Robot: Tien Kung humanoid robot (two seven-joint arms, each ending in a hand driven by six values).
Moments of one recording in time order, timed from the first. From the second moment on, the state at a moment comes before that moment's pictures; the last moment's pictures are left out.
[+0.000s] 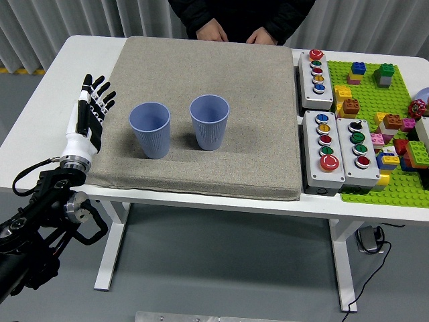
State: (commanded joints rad) left arm -0.35 0.22 -1.11 -1.11 0.65 0.20 -0.35; right arm 0.16 -0.08 1.90 0.20 -1.77 -0.08 -0.21
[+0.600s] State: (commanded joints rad) left arm -0.35 0.22 -1.11 -1.12 0.63 0.23 -0.39; right arm 0.15 -0.08 1.90 0.20 -1.77 -0.08 -0.21
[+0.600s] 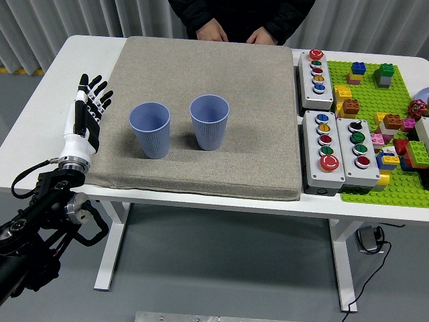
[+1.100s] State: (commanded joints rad) left arm -0.33 0.18 -1.15 -1.17 0.71 0.29 -0.43; right arm 0.16 -0.08 1.90 0.20 -1.76 -0.08 -0.21
